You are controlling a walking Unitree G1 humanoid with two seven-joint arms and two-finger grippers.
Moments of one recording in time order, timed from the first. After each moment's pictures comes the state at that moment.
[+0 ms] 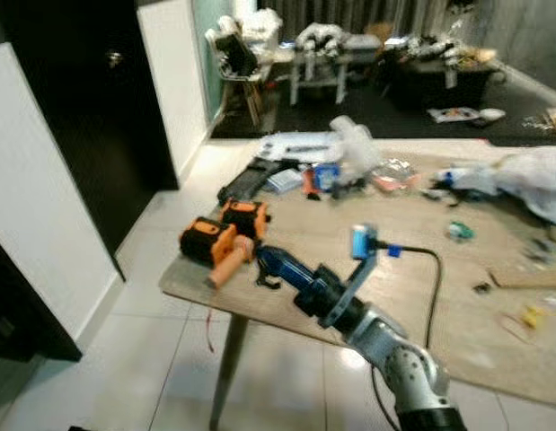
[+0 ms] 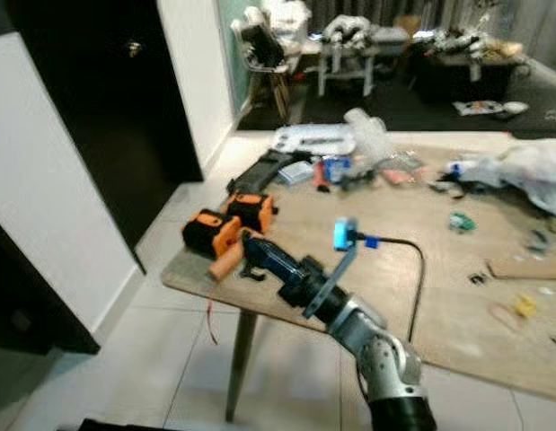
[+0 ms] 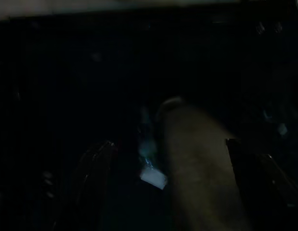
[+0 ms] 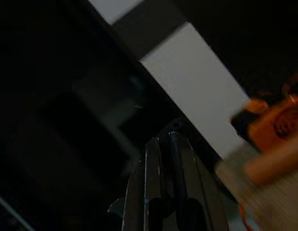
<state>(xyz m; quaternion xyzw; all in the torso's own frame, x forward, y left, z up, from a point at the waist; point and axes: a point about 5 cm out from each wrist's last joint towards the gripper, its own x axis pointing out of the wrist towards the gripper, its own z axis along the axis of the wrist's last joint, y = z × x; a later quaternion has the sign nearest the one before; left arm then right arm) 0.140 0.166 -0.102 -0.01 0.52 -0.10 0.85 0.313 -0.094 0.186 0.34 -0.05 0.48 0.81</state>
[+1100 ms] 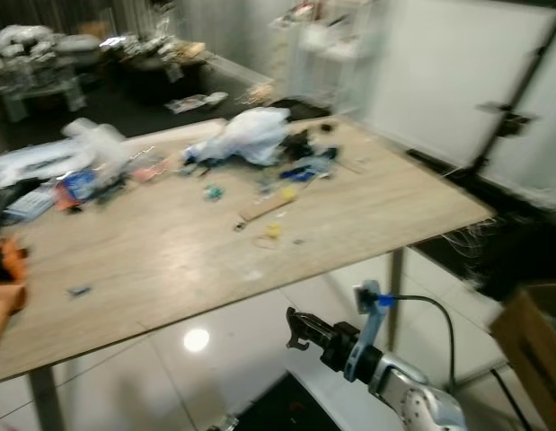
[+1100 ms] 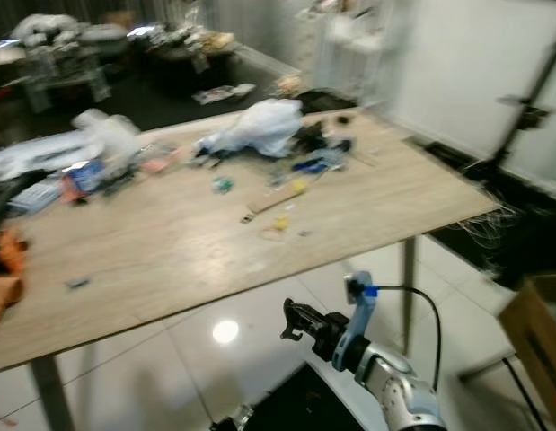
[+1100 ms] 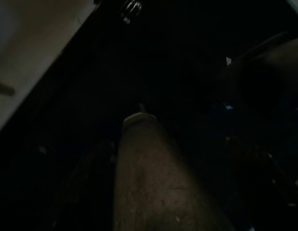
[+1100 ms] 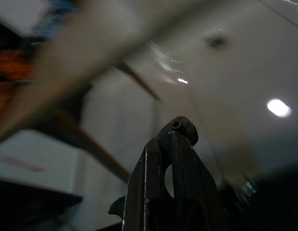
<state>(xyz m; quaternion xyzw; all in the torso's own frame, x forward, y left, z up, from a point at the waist) 0.138 0.160 -0.103 -0.01 0.52 -0.11 0.85 0.303 -0.149 0.063 0.24 0.16 0.30 0.91</state>
